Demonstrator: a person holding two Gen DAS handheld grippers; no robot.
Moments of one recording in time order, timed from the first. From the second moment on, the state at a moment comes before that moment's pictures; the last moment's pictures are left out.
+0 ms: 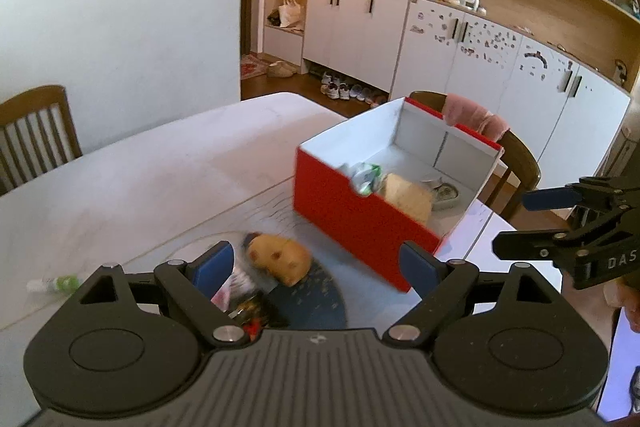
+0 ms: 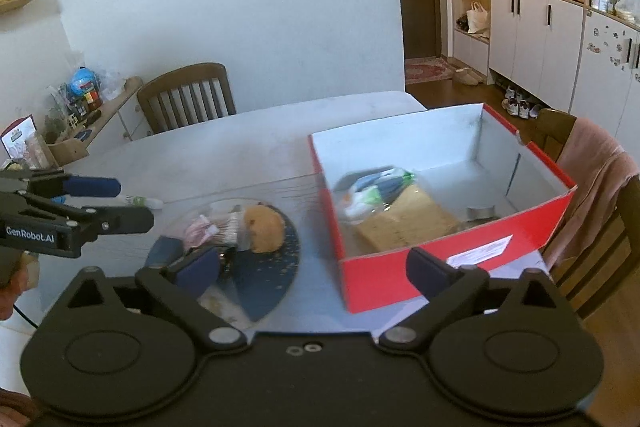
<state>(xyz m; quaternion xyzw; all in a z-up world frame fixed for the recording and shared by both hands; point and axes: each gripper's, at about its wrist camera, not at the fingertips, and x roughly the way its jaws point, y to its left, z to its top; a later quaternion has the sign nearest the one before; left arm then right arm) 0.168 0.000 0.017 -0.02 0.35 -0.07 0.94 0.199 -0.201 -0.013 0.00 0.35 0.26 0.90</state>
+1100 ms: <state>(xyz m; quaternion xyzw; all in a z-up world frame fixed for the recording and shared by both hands) 0.106 0.087 -0.110 0.04 0.37 -0.02 0.93 0.194 -0.072 -0.089 -0.04 0.43 0.28 0.86</state>
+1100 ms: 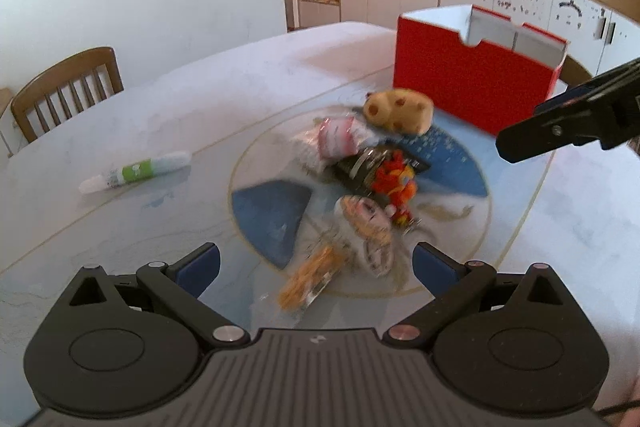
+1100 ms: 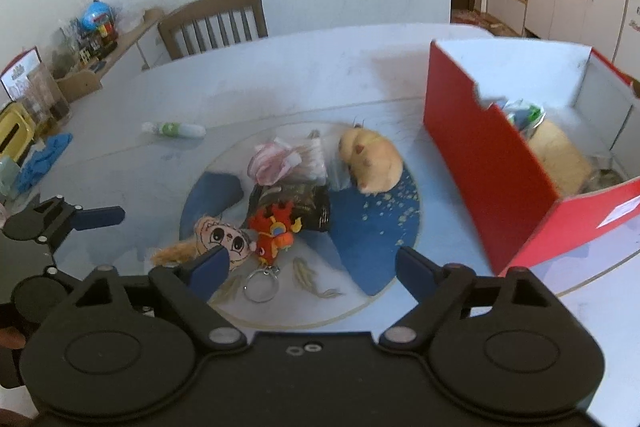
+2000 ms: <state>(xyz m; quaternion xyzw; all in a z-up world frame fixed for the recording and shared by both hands) 0.118 0.117 -0.143 0.03 0.39 -0.06 0.92 0.222 -0.008 -0.140 -0.07 0.48 0.27 0.83</state>
